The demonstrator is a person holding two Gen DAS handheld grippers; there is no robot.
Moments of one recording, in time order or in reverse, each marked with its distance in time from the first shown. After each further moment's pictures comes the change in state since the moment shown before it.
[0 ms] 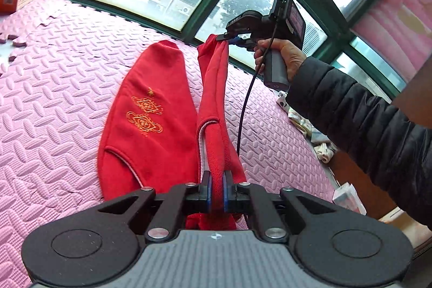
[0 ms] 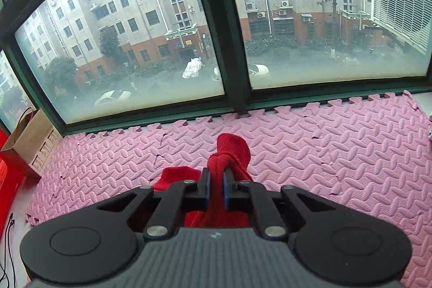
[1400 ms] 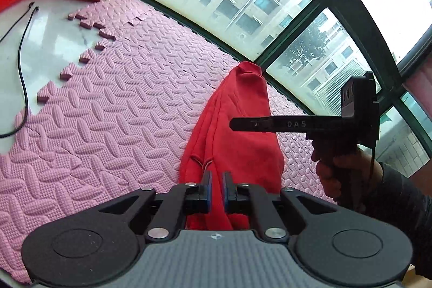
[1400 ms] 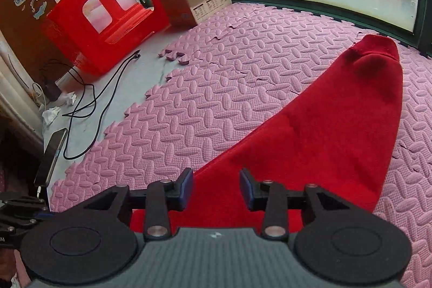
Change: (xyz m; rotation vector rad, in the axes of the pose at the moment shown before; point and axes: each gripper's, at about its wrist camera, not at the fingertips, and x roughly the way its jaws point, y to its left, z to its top) left arm -0.041 0.070 -0.004 -0.178 -0.128 0.195; right arm -0.052 0.112 -0.158 -0.489 0.332 0.507
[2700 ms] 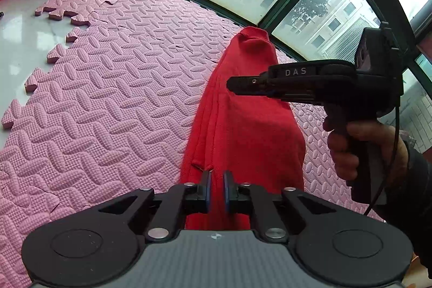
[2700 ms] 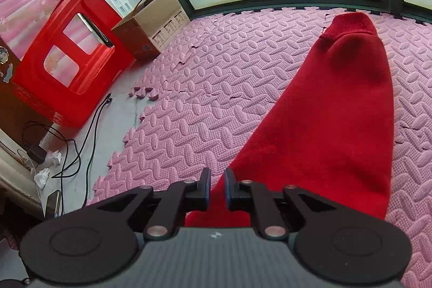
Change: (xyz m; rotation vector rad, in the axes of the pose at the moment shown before) left arm 0.069 -0.010 0.031 0.106 0.188 0.037; right arm 0.016 -0.033 0.015 0.261 -0.078 -0.037
